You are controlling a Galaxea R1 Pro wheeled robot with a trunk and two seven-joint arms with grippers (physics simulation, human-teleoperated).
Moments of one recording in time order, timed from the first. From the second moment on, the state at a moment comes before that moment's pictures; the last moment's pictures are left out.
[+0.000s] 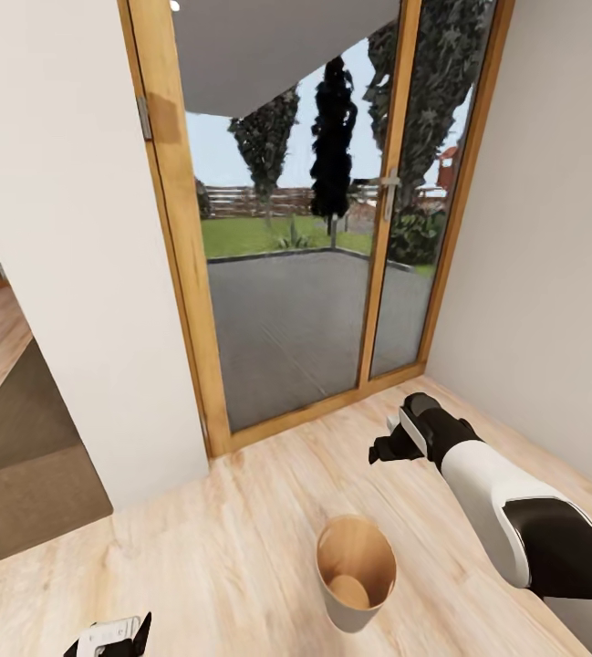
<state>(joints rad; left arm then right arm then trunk) 0.00 0.06 0.23 -0.88 0.06 -0.22 -0.14 -1.10 -0.01 0.08 -0.33 0.08 0.98 0.16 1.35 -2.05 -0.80</state>
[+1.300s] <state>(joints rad) 0.00 0.05 0.23 -0.88 0.06 -0.22 -0.14 -1.10 -0.06 0.08 -0.33 0.08 0.98 0.16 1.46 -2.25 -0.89</state>
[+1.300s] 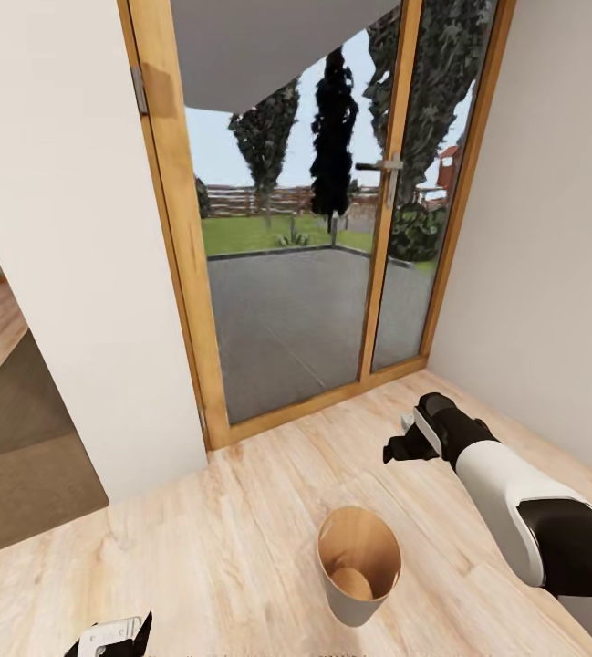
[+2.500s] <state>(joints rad) 0.00 0.06 0.23 -0.88 0.06 -0.22 -0.14 -1.10 -0.06 0.09 -0.33 0.08 0.98 0.16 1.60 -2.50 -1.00</state>
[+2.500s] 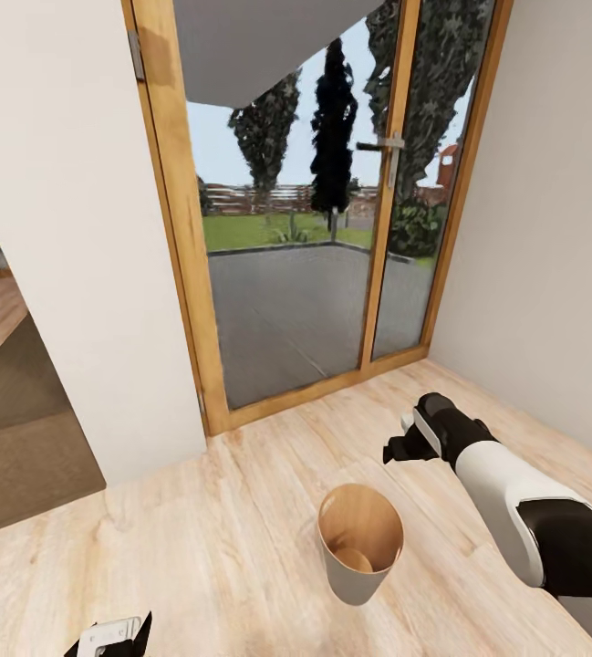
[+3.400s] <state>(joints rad) 0.00 0.06 0.23 -0.88 0.06 -0.22 -0.14 -1.10 -0.06 0.11 -0.33 0.08 0.98 0.16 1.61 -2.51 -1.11</state>
